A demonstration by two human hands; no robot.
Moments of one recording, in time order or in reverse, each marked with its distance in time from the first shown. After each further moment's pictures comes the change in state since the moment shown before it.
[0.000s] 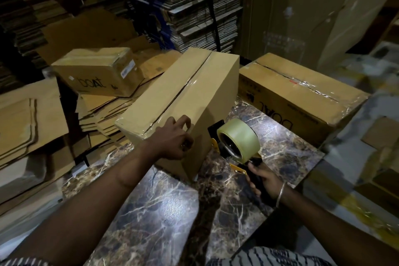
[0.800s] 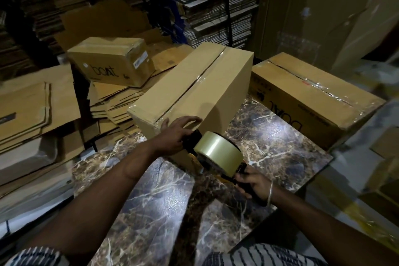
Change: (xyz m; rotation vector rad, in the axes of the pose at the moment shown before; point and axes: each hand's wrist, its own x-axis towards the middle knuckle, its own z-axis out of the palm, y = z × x) left_hand -0.027 -0.010 0.032 -0.567 0.158 0.020; right_hand -0.005 0.009 0.046 -0.151 -0.317 0.057
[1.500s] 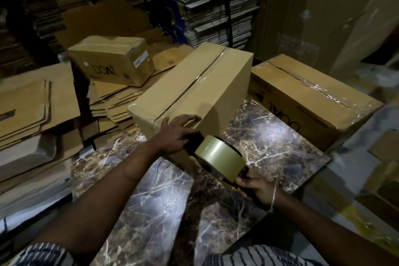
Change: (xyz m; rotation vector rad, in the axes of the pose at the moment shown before) left_hand 0.004 -0.007 0.009 0.072 0.035 -0.007; right_hand -0.016 0.003 0.001 -0.073 0.069 -0.016
